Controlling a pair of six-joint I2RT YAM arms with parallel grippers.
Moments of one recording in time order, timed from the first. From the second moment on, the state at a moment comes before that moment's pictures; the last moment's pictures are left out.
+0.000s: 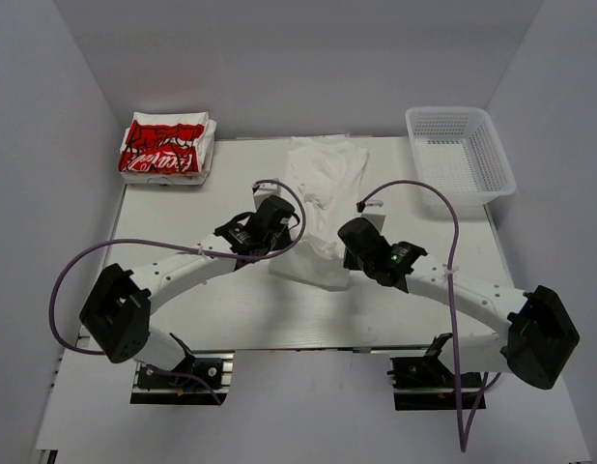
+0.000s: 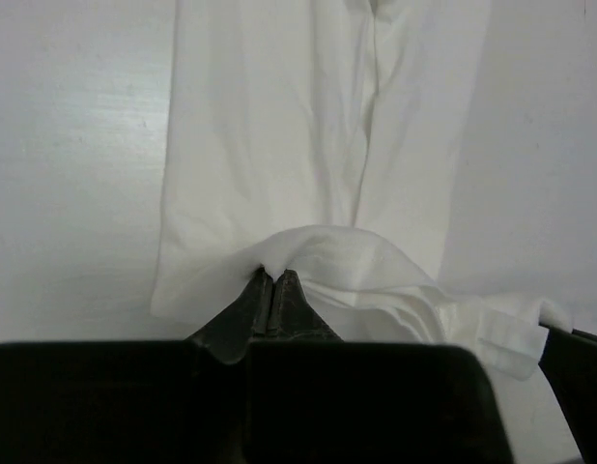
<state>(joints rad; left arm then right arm) -0.79 1.43 1.00 -0.34 -0.35 -0.75 0.88 1.23 0.82 -0.46 0.45 0.72</state>
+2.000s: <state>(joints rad) -0.57 1.72 0.98 -0.01 0.00 -0.55 0.52 1.53 0.86 0.10 -0.42 0.47</state>
